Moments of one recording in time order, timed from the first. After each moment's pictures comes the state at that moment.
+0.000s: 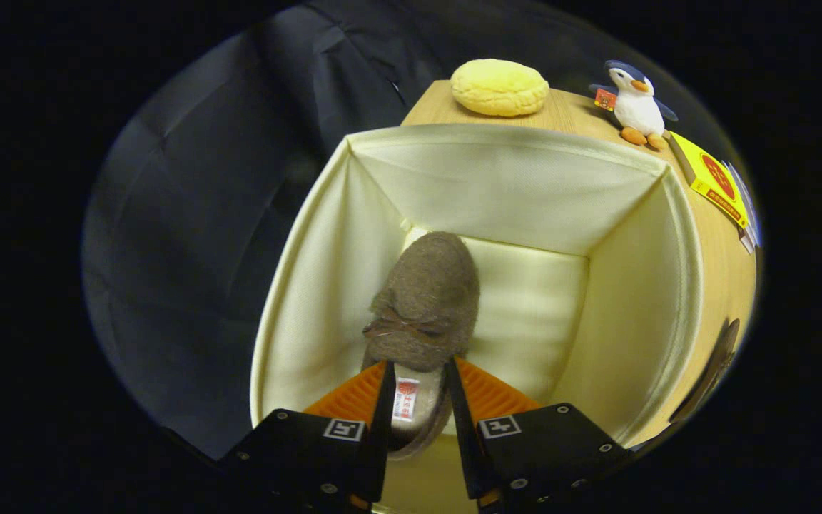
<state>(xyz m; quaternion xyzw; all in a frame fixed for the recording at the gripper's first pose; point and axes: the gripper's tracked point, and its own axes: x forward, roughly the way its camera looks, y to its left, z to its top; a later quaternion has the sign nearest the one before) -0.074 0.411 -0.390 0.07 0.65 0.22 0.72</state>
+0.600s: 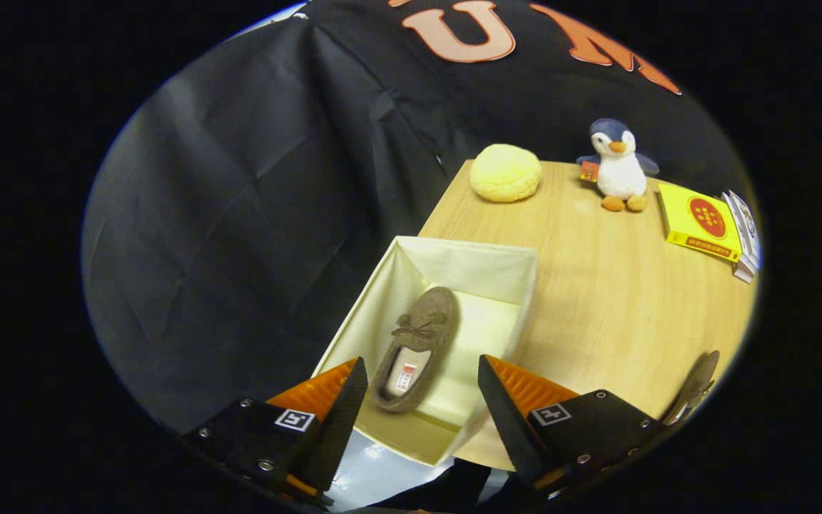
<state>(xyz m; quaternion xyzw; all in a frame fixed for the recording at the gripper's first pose) -0.062 0.299 -0.263 0.12 0.51 0.28 0.80</state>
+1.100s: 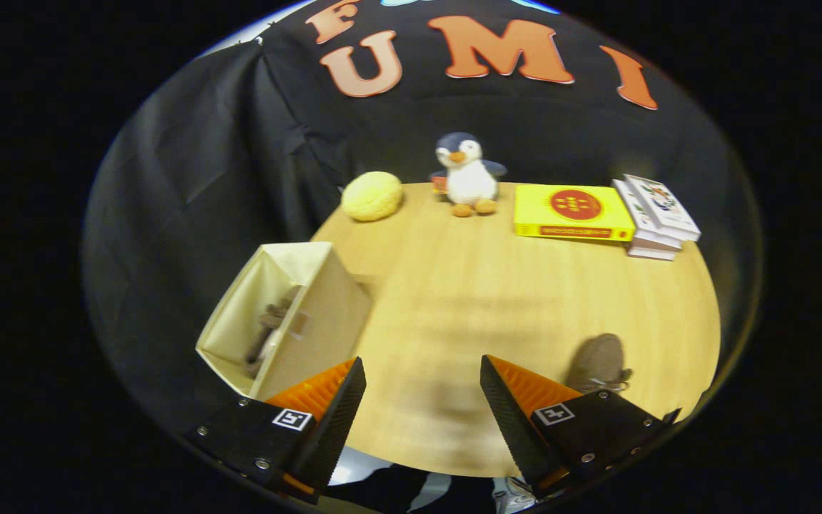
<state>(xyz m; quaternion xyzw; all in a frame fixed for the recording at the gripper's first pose) -0.076 0.060 -0.332 0.07 0.50 0.11 0.86</state>
